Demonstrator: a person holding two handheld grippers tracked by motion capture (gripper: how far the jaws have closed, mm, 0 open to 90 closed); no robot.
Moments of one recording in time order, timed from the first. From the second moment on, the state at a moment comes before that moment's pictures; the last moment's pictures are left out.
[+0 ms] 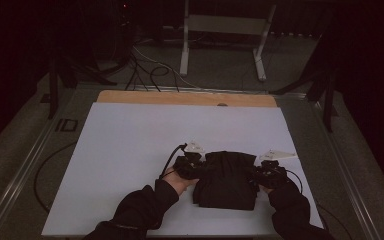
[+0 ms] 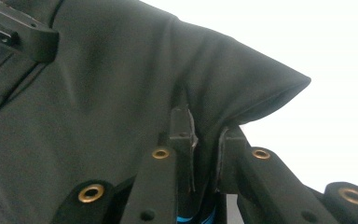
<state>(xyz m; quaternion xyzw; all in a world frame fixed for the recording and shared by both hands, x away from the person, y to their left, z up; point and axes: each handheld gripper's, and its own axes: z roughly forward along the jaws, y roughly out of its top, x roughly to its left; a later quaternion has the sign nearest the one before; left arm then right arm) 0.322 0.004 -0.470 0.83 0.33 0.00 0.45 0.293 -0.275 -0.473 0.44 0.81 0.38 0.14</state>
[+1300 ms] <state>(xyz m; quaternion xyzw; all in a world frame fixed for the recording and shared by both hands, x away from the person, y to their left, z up) 0.319 0.028 -0.427 0.82 0.31 0.02 0.47 0.298 -0.259 -0.432 0.41 0.80 0.41 0.16</state>
